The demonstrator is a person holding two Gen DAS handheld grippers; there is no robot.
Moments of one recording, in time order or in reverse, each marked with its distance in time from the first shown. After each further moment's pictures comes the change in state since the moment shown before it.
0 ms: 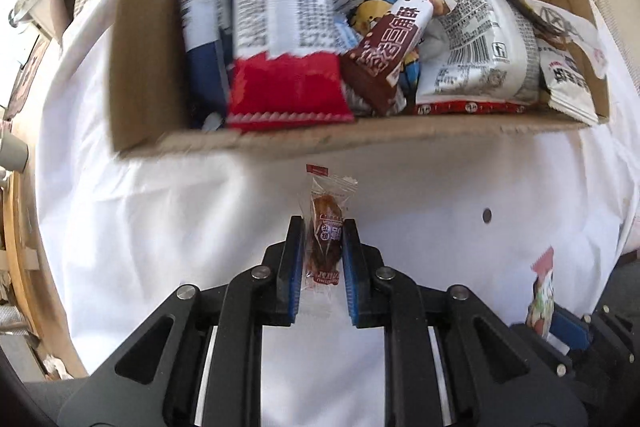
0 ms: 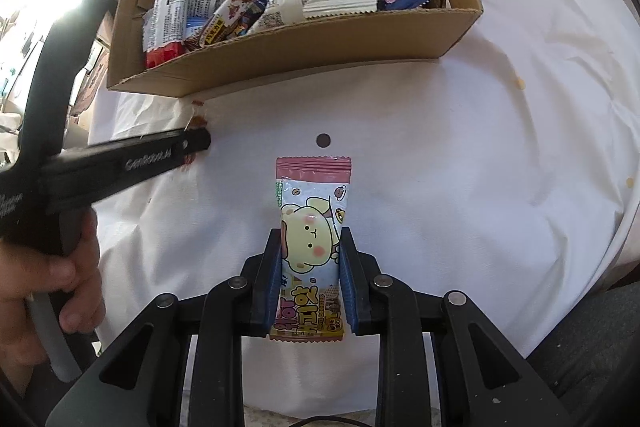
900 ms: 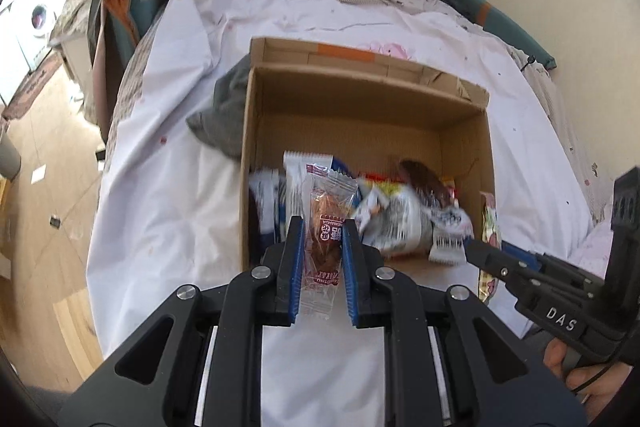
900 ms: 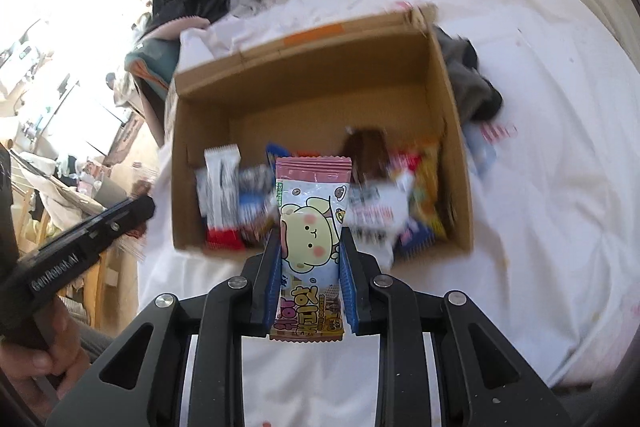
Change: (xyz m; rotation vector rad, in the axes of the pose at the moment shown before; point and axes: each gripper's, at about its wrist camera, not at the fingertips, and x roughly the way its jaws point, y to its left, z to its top) left arm -0.136 0.024 0.039 -0.091 -0.360 -0.112; right arm -0.076 0.000 0.105 -0.034 -0.249 0.115
